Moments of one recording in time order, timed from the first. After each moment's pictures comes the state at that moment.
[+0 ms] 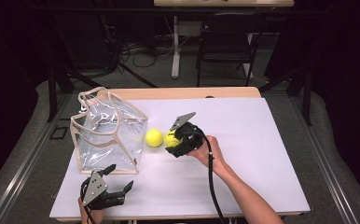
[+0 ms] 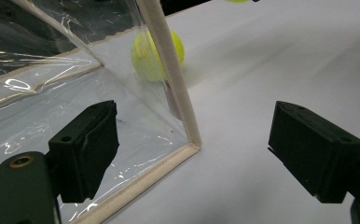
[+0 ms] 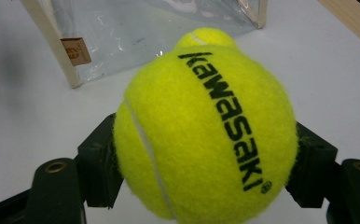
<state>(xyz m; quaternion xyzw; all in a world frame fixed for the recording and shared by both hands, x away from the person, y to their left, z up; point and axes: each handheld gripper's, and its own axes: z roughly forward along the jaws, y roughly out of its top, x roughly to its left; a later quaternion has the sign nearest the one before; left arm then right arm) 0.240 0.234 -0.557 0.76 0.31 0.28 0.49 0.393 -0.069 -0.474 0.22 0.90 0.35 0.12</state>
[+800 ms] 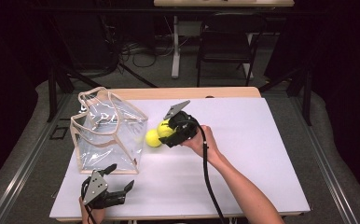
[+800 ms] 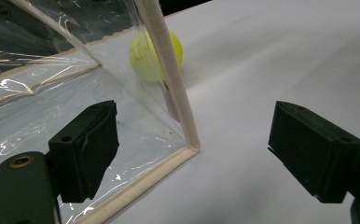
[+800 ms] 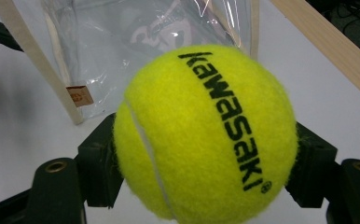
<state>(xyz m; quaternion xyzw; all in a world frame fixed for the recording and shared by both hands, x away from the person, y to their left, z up) 0.242 0.233 -0.558 0.76 0.31 0.28 0.50 0.411 -0.053 -0.447 0.21 0.90 0.37 0.12</state>
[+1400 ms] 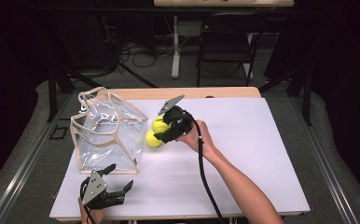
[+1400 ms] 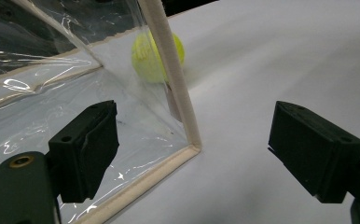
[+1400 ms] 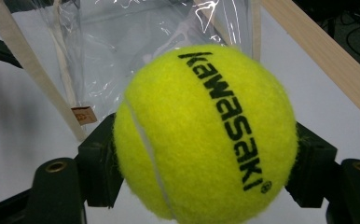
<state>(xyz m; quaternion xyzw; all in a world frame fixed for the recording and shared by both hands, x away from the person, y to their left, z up) 0.241 0.235 -0.557 0.76 0.31 0.28 0.50 0.418 -0.039 -0.434 0.20 0.90 0.37 0.11</state>
